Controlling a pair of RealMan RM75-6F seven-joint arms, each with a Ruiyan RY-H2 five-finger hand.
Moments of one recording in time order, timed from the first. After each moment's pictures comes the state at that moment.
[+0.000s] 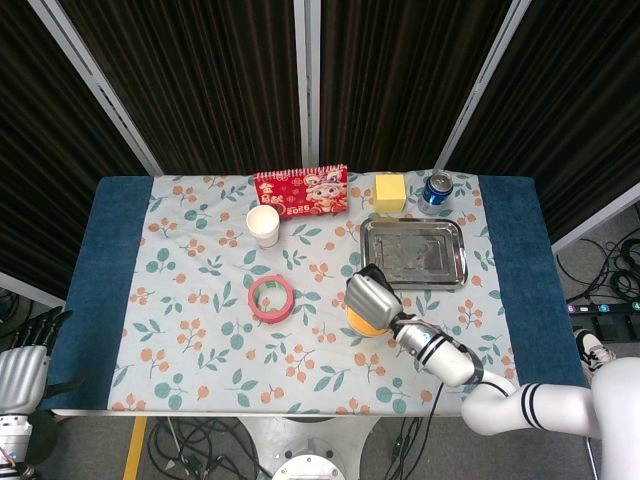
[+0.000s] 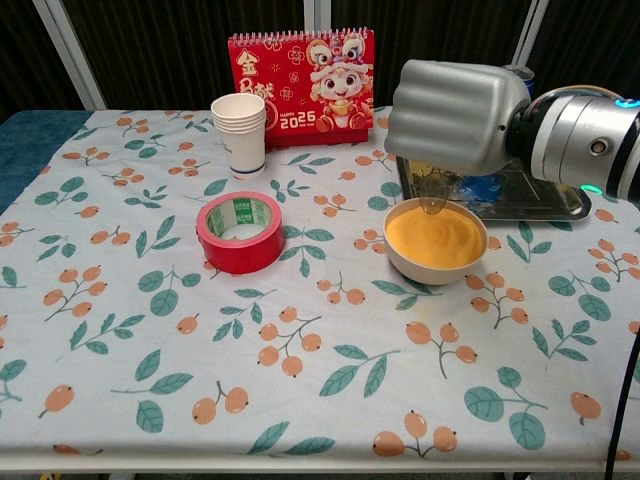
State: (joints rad) left arm -0.01 -1.24 -0.01 -1.48 1.46 1.48 -0.06; right arm 0.94 -1.44 0.00 -1.56 -1.27 0.98 -1.43
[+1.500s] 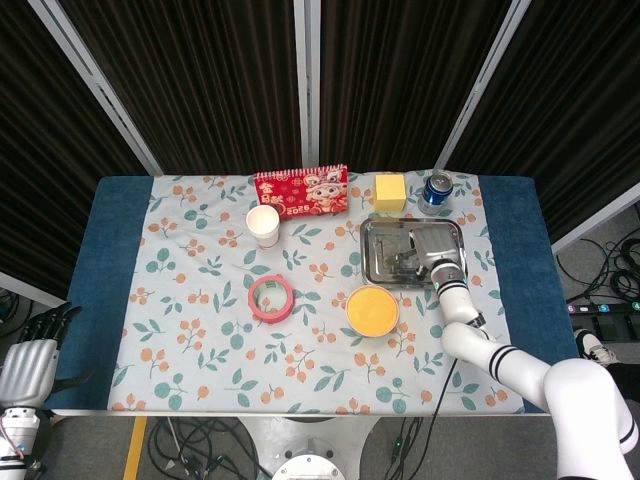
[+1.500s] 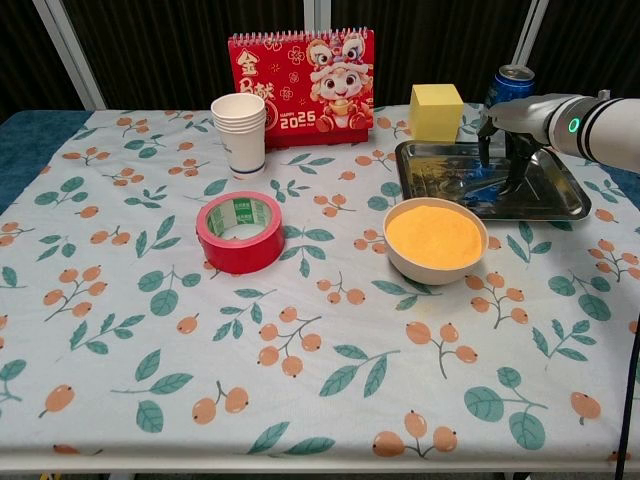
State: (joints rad) left arm -0.04 -1.21 -0.02 -1.57 1.44 1.44 0.03; right arm 0.97 -1.67 0.20 -0.94 -0.53 0.63 -0.66
